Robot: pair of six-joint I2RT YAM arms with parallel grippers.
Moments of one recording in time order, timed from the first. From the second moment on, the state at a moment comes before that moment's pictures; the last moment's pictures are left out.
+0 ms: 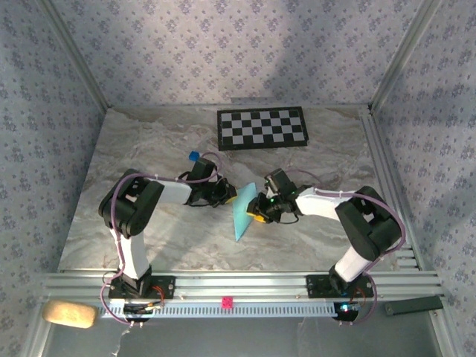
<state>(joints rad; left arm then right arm) -0.56 1.87 0.85 0.16 0.55 -1.00 0.62 1.62 0.74 -0.14 -0.46 1.00</state>
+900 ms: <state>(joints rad) -0.56 1.87 0.85 0.16 0.55 -1.00 0.49 1.67 0.82 -0.05 -0.58 0.78</state>
